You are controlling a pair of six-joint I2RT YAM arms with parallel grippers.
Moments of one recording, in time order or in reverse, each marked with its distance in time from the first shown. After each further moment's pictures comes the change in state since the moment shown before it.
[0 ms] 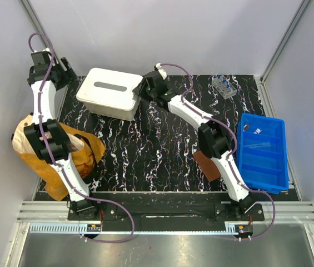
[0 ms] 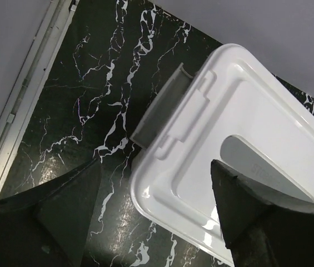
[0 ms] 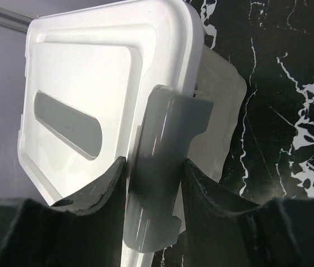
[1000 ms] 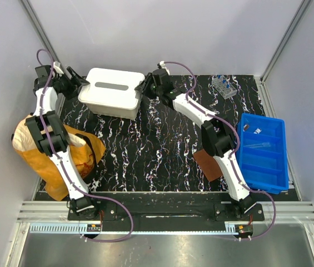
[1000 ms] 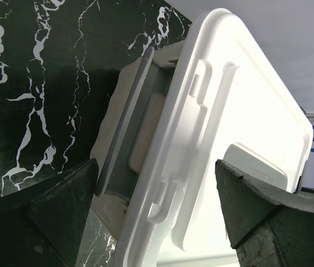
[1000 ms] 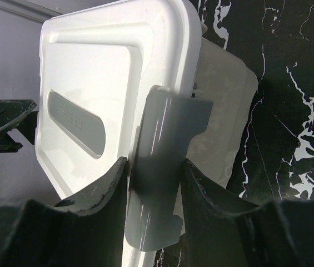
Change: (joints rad) left arm 0.071 0.208 -0.043 0.185 0.462 -0.132; right arm -0.060 -0.018 -0.053 0.082 -0.154 -0.018
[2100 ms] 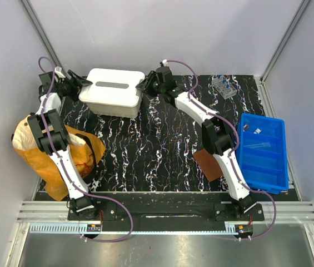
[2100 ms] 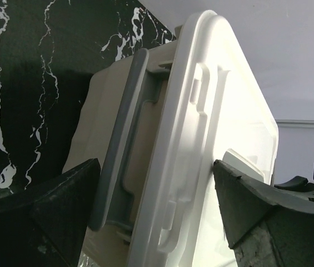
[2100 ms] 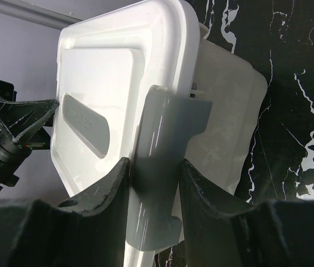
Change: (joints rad) left arm 0.002 0.039 -0.128 0.273 0.122 -0.213; right arm -0.035 0.033 0.040 0.013 -0.084 0.048
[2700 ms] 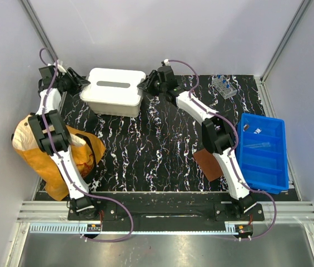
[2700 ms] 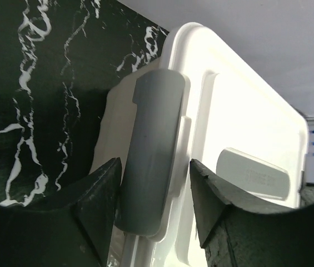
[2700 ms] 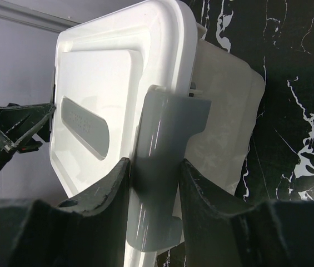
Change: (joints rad) left arm -0.025 -0.033 0.038 -0.050 -0.080 0.134; right arm -0.015 0.031 0.033 0.001 -0.027 0.005
